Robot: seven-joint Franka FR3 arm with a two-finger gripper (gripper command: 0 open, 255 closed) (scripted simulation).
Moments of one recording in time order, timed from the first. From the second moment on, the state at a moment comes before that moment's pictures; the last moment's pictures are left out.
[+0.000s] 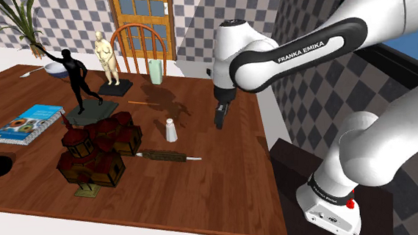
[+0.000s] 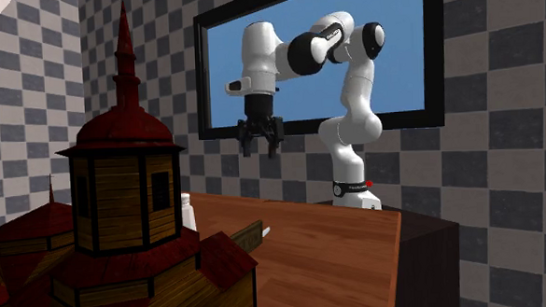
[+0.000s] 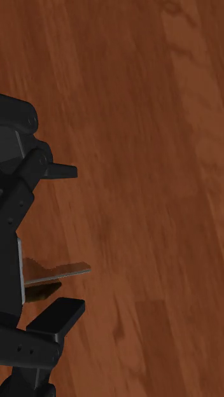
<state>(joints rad) 0.14 -0.36 0.11 -2.50 0.00 2.15 -0.14</state>
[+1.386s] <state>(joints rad) 0.25 0.19 0.22 -2.33 -0.10 2.58 -0.06</state>
